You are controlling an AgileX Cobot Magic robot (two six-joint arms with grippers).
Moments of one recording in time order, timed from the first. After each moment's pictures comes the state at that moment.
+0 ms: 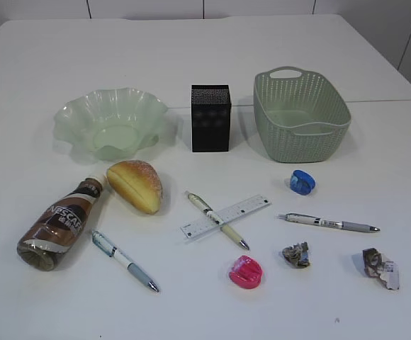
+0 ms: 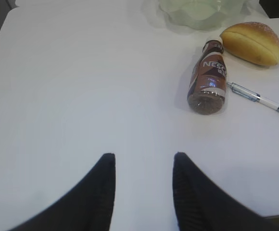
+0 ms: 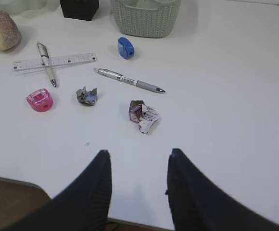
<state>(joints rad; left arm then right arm) 0.02 0.00 -0.51 0.01 1.12 0.01 0.15 -0.02 -0.49 0.00 1.15 -0.04</state>
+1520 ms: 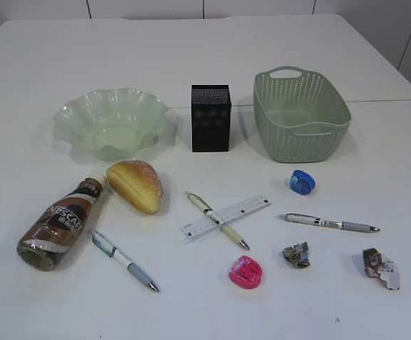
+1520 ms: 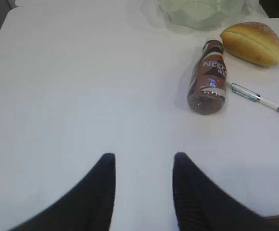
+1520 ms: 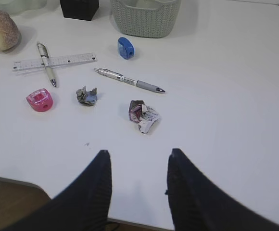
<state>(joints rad) 0.02 0.00 -0.51 0.01 1.12 0.01 0.15 -0.02 -0.49 0.00 1.15 -0.04</state>
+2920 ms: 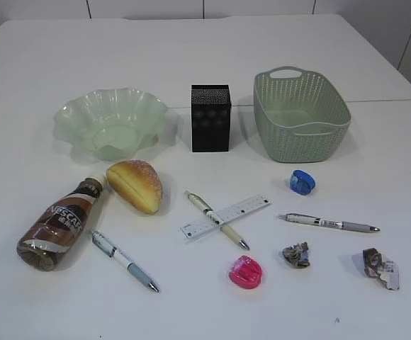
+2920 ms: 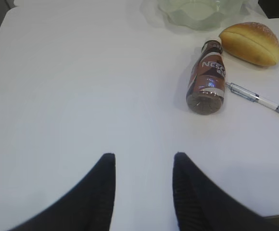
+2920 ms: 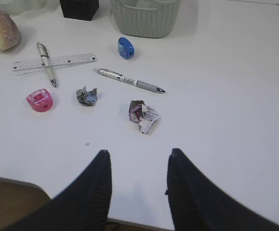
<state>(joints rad) 0.02 0.00 -0.51 0.01 1.12 0.01 0.15 -0.02 -0.49 0.00 1.15 -0.04</state>
